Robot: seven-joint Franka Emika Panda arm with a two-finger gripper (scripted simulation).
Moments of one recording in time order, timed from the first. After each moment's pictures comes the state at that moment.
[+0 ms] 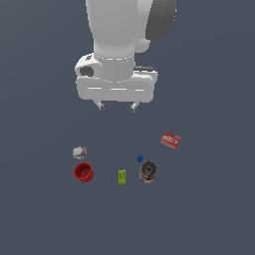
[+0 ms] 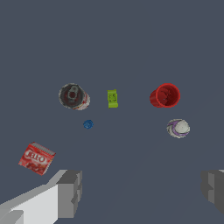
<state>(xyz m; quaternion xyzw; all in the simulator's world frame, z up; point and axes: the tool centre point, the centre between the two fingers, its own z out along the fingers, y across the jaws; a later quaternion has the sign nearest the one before) 0.007 -0.032 0.330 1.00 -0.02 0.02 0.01</state>
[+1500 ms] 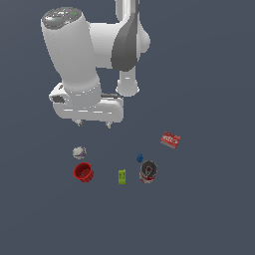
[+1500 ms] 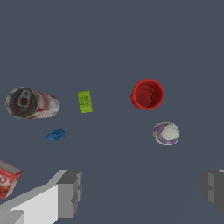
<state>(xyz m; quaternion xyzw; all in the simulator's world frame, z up) 0.020 -0.113 0.265 1.00 -0.05 0.01 0.00</state>
